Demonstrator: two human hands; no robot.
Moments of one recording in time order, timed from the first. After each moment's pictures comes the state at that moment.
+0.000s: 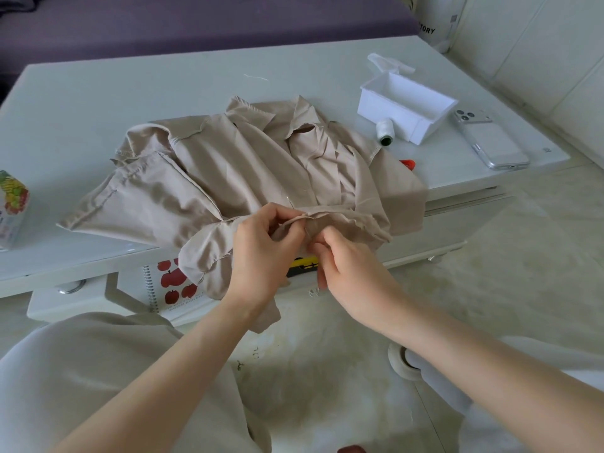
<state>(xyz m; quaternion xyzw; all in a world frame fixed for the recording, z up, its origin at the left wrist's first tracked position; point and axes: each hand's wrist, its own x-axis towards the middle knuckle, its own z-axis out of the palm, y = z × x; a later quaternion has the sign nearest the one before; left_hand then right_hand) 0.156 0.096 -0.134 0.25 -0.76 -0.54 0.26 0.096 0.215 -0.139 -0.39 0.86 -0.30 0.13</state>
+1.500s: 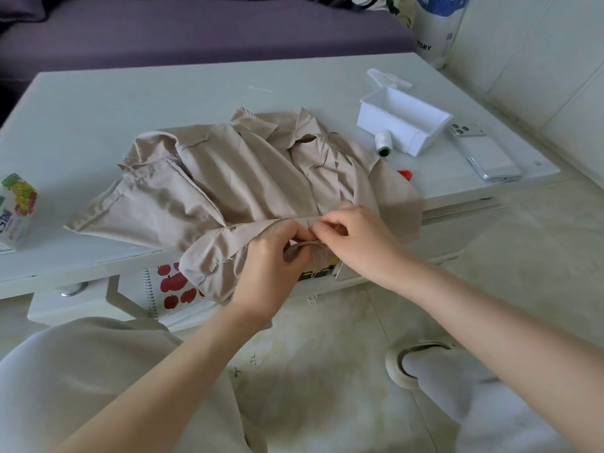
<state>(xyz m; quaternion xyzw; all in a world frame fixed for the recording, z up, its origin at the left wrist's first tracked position) 0.162 0.093 -0.151 0.13 -0.85 -0.45 0.24 0.065 0.203 -0.112 -0.37 0.87 -0.31 0.13</state>
